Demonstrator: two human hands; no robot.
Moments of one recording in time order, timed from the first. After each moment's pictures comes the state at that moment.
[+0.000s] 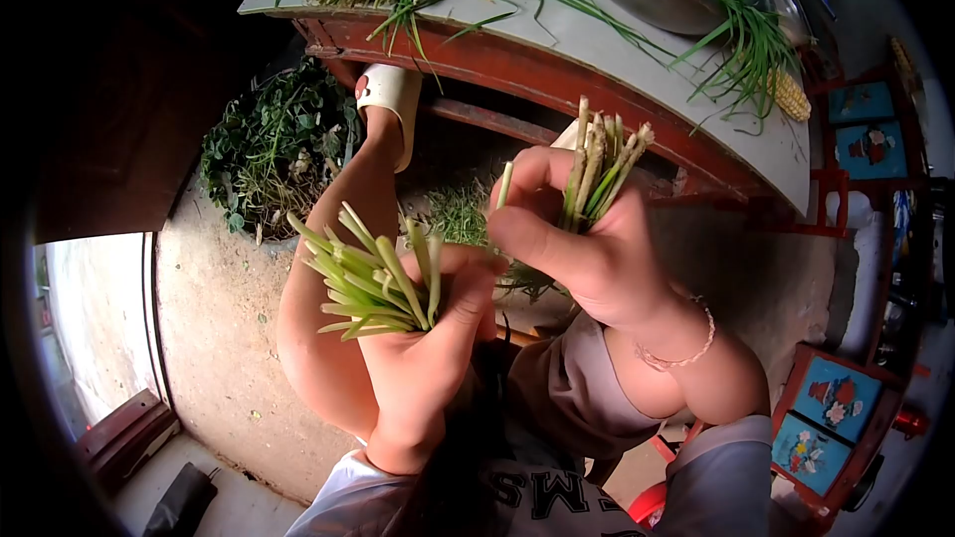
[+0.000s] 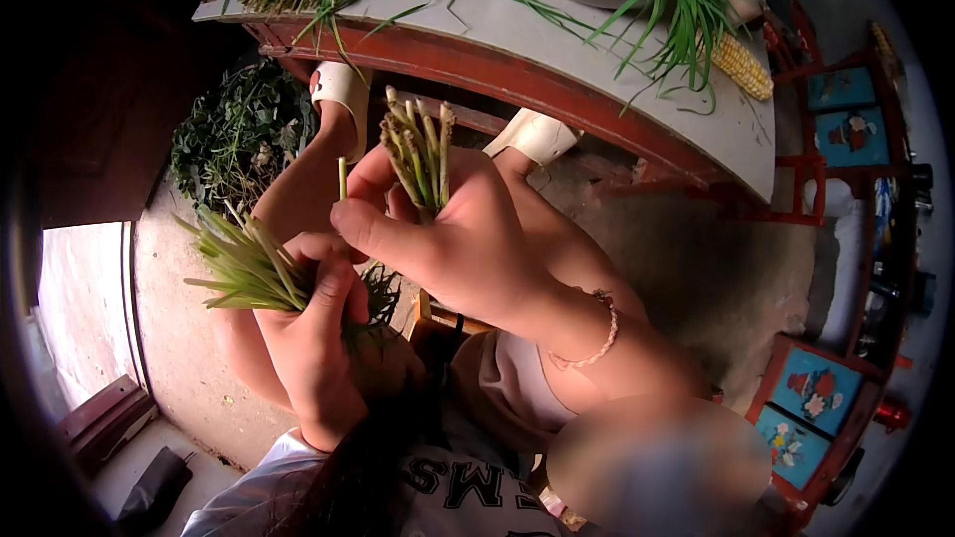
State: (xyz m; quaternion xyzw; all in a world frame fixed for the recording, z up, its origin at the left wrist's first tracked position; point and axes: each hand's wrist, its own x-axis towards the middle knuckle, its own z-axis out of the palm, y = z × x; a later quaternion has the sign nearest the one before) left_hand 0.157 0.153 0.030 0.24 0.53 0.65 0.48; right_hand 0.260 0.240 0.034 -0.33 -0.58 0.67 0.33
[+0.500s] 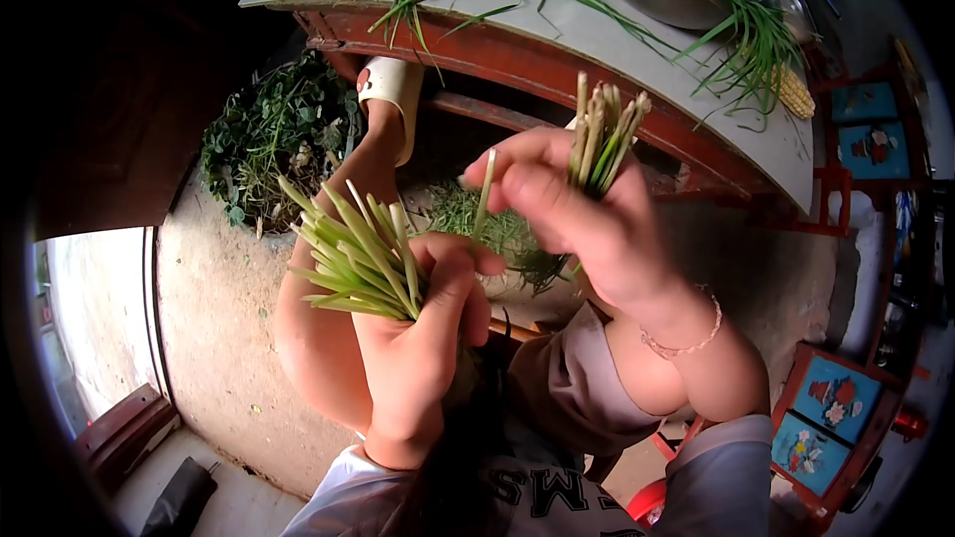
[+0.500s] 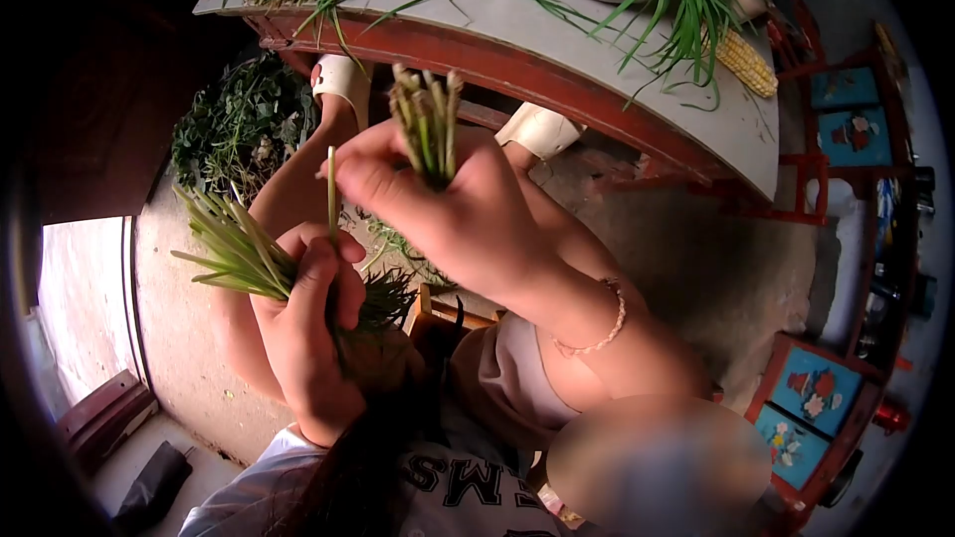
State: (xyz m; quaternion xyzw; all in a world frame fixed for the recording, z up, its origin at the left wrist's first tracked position) left_hand 0.151 0.153 0.031 0.21 0.52 0.63 0.54; right_hand 0.258 0.246 0.044 -0.33 -0.54 0.71 0.32
